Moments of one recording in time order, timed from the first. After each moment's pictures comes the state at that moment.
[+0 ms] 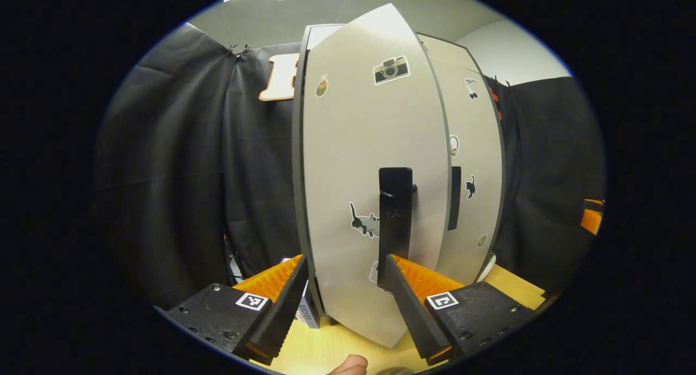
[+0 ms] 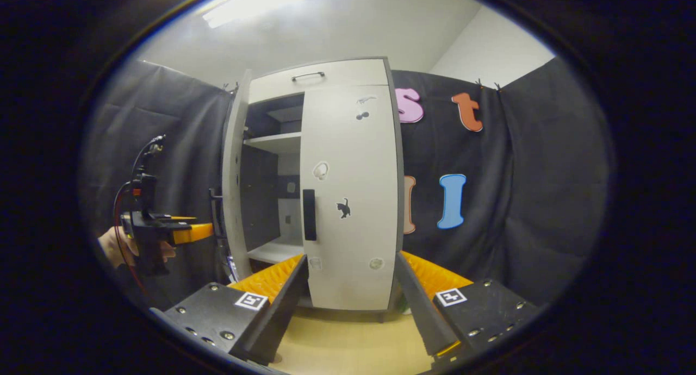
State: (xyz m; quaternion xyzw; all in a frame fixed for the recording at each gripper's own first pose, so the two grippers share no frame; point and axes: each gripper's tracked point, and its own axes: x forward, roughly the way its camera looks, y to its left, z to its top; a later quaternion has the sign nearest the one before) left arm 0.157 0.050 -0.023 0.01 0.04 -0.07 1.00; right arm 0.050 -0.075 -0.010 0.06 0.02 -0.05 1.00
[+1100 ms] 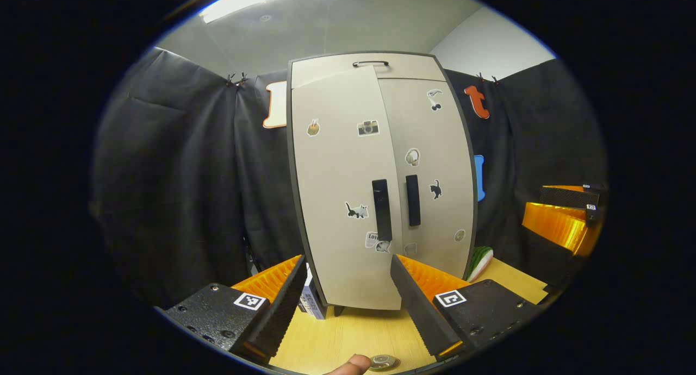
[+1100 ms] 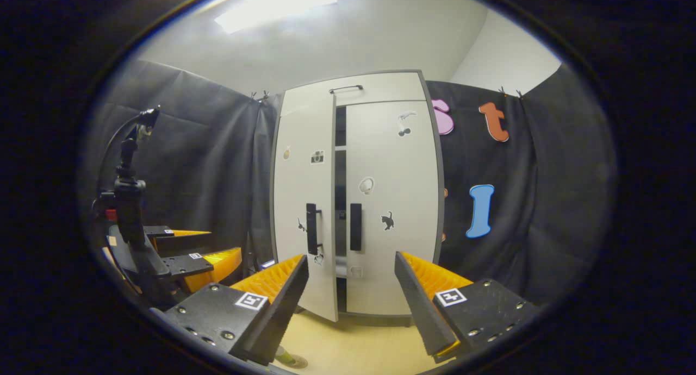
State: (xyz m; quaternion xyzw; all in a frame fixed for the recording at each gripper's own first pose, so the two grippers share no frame) left arm 0.045 0.012 0.013 0.05 0.00 -0.04 1.00; right arm 0.032 0.004 0.040 0.06 -0.02 0.02 1.00
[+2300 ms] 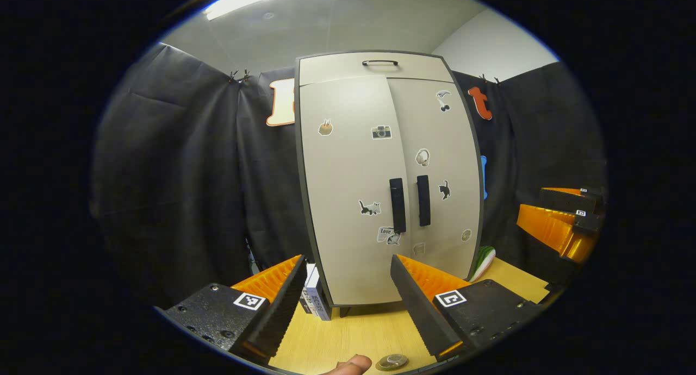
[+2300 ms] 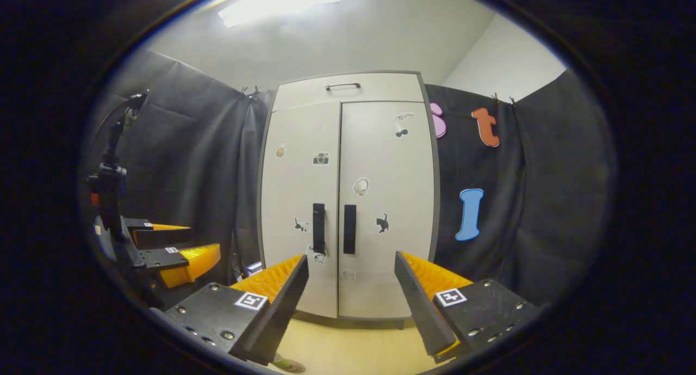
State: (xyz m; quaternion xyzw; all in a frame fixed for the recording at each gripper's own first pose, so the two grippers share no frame) left arm 0.052 0.039 0.005 0.04 0.02 -0.04 1.00; right arm 0.050 0.018 0.035 0.05 -0.01 -0.03 1.00
